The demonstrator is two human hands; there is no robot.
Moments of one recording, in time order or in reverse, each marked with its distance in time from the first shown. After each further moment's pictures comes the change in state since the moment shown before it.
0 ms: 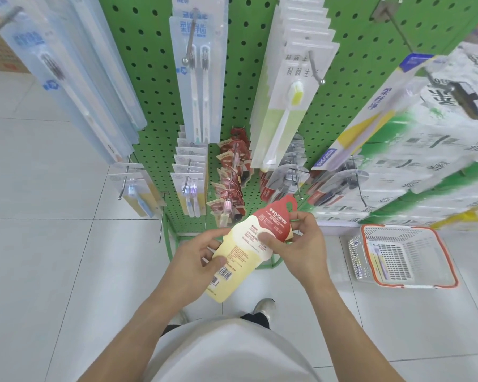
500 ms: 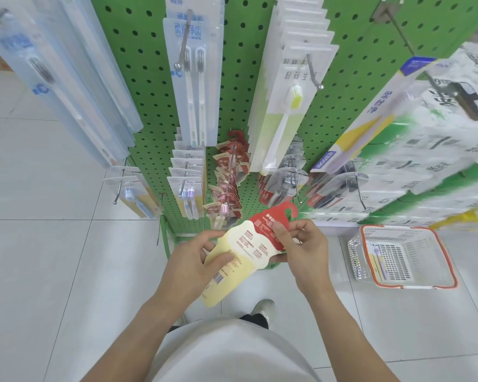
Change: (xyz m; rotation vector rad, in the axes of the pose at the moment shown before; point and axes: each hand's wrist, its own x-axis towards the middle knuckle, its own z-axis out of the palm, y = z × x) left_hand 0.007 0.007 0.006 0.187 0.133 -0.006; right_hand 0.001 -0.002 -0.001 0.287 0.033 0.083
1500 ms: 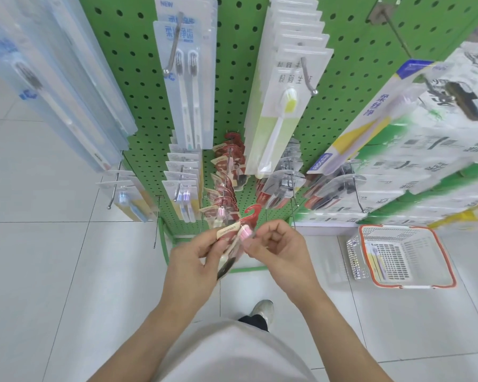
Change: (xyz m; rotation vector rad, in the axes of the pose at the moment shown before) left_hand -0.009 0.029 0.008 -0.201 0.180 0.206; right_hand -0.016 -0.014 0.018 0.034 -0.347 -0.106
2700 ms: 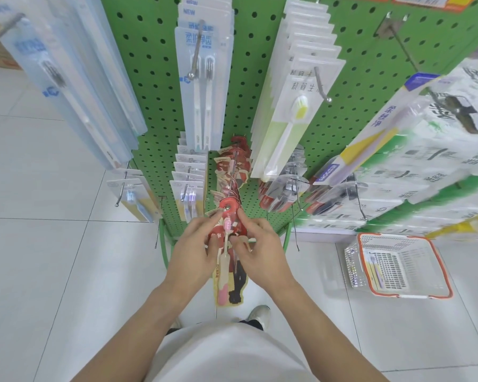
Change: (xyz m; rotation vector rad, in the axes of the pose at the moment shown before) left_hand 0.029 -0.051 -0.002 0.274 -0.037 0.078; right_hand 0.031 0.040 0.022 -0.651 -0.022 -0.212
